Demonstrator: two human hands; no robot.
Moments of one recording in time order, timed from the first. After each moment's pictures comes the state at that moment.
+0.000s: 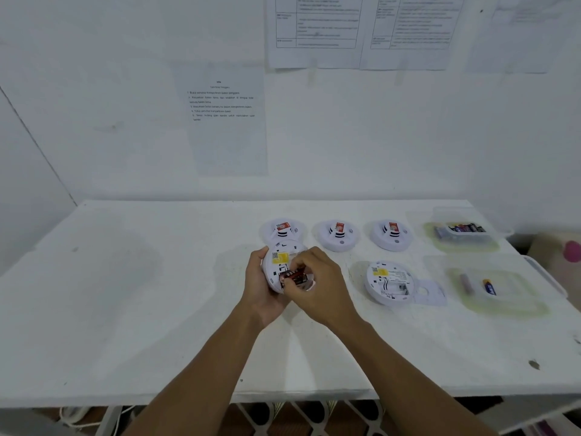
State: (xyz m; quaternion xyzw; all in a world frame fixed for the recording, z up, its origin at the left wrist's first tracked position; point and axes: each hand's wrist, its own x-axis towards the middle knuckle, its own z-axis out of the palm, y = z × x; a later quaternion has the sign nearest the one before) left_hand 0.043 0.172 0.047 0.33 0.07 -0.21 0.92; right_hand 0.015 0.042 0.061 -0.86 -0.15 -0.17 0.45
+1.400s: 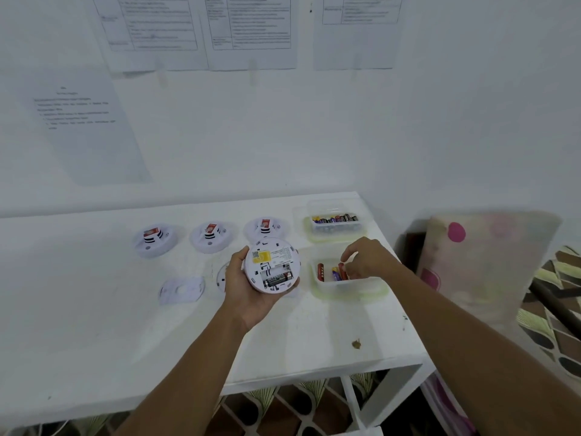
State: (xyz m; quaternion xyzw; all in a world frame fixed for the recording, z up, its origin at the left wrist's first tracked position) left_hand 0.019 -0.103 0.049 0.25 0.07 -0.26 0.93; right_hand 0.045 -0.364 0.070 -0.93 0.10 0.09 0.33
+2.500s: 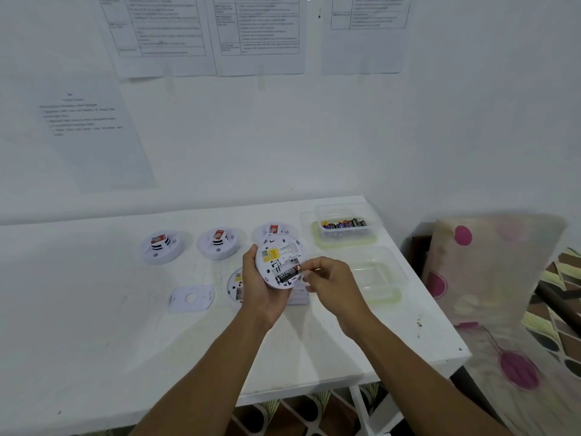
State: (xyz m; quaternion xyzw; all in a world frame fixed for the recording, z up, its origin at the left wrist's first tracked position) left_hand 0.031 -0.114 0.055 0.32 0.07 -0.14 0.93; right_hand -0.015 -0.242 0.079 -0.78 0.08 -0.04 0.62
